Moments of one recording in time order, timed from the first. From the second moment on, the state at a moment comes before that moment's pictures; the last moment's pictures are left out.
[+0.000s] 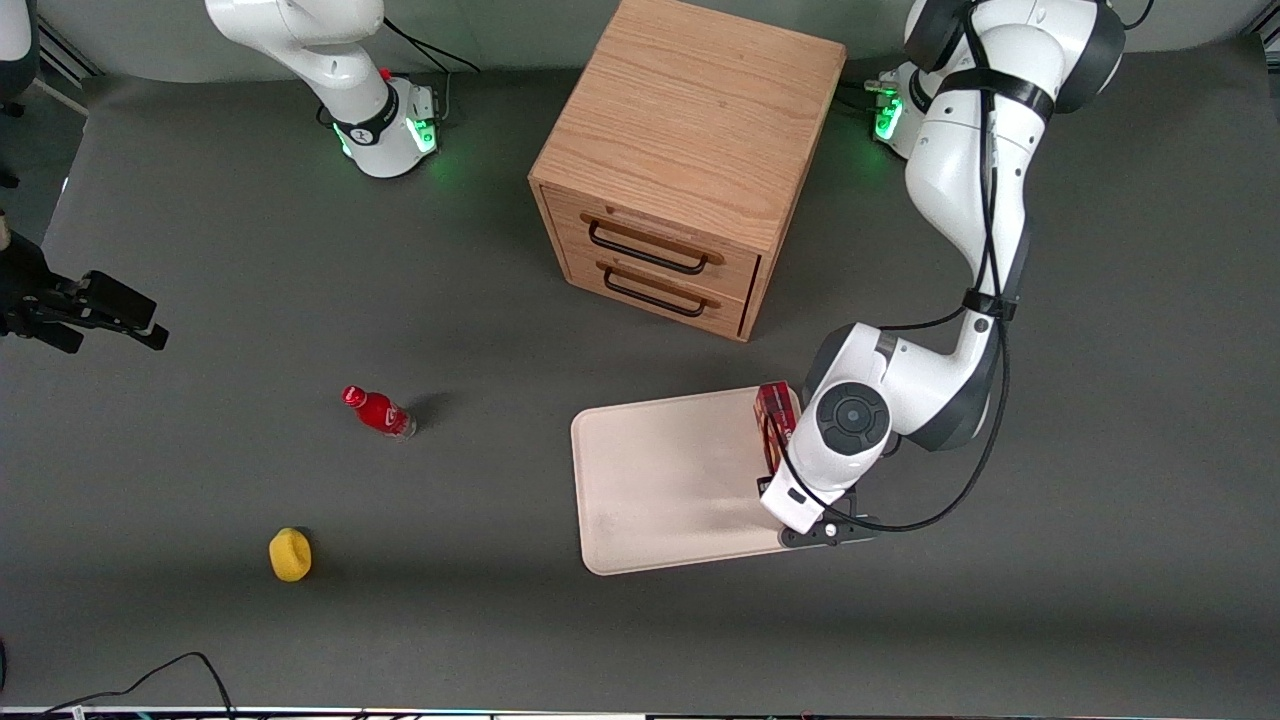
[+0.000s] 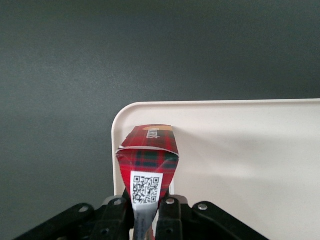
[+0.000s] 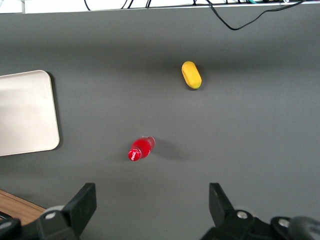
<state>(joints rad) -0.39 0.85 -0.06 -1.26 0.11 2.17 -0.60</state>
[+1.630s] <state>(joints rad) 0.07 0.15 -0.04 -1.49 0.08 1.69 0.04</state>
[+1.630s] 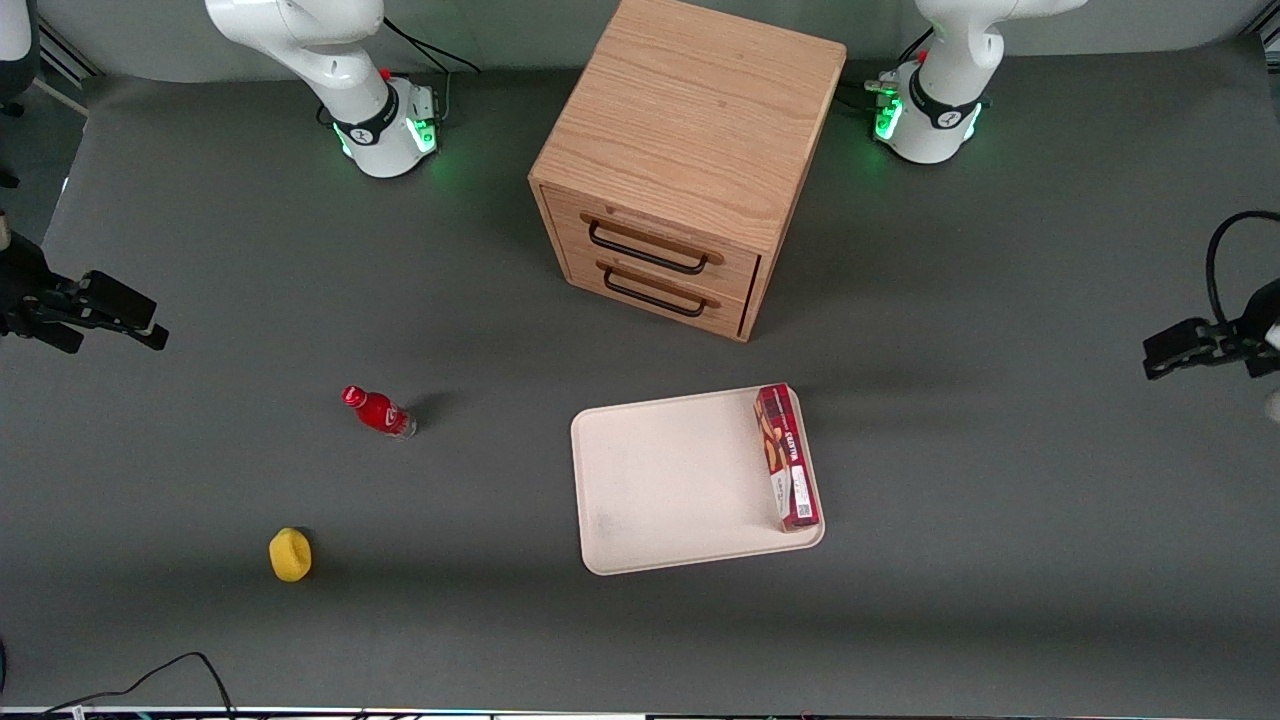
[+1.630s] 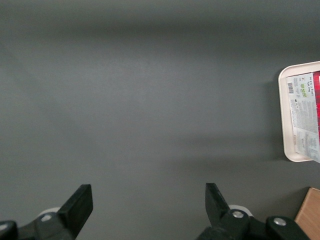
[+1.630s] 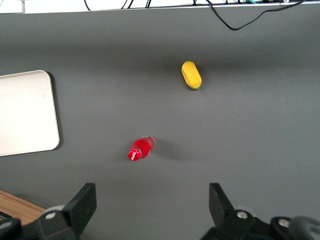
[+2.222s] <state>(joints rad) 0.07 0.04 -0.05 -1.69 0.00 1.78 0.05</state>
